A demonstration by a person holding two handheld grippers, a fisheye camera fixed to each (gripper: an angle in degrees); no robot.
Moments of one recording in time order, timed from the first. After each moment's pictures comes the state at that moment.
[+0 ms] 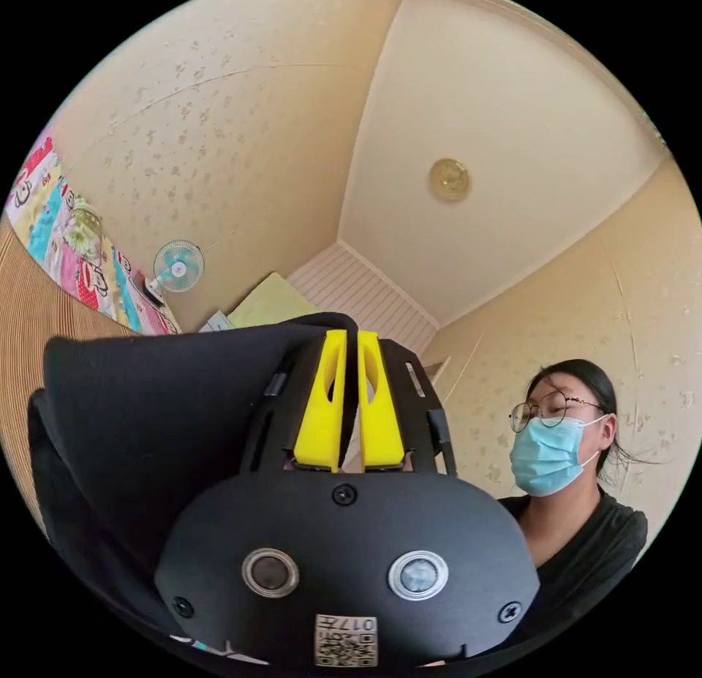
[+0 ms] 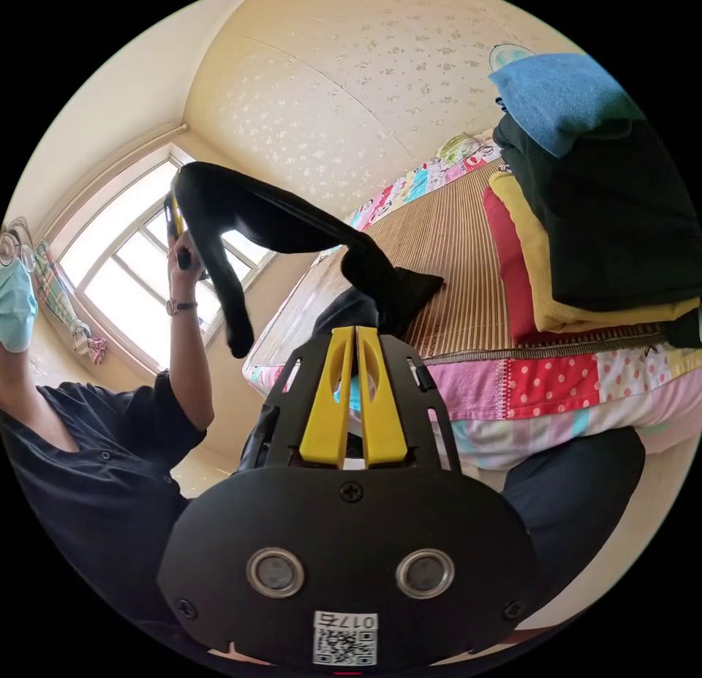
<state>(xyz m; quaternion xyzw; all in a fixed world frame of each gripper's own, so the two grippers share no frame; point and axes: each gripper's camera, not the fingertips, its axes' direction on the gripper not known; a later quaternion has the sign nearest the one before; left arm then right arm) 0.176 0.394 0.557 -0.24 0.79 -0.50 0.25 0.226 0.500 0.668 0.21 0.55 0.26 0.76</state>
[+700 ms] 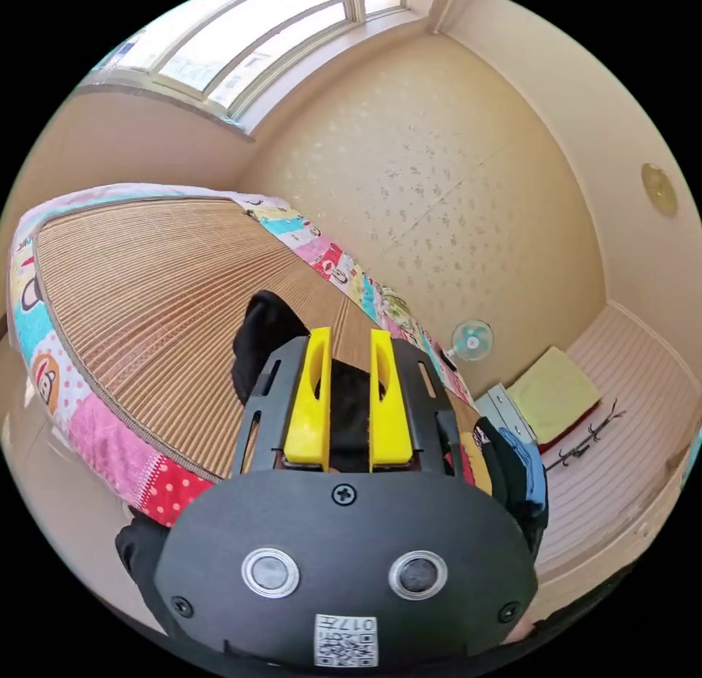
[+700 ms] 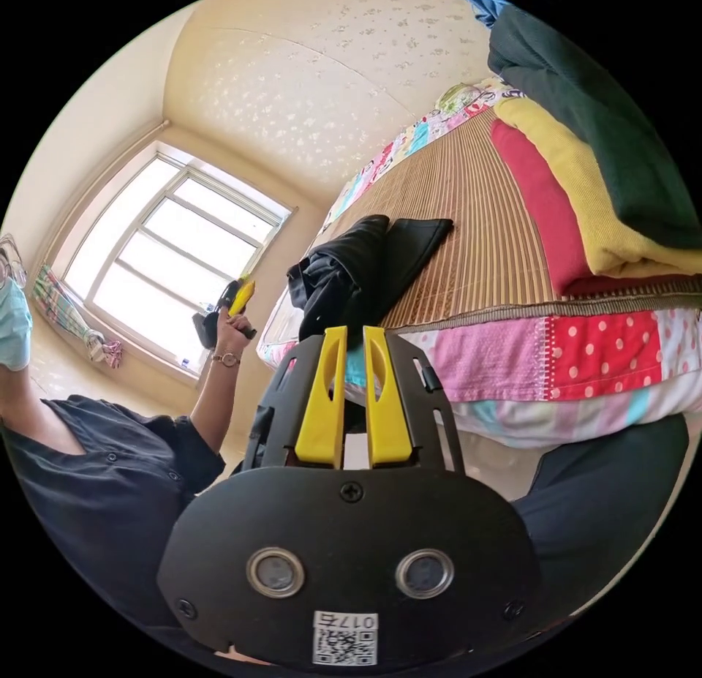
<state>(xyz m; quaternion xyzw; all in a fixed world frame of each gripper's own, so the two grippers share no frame) 0.080 0.596 0.507 -0.48 0.49 -0.38 0.62 0.268 0.514 0.636 0.19 0.49 0.32 0.79</state>
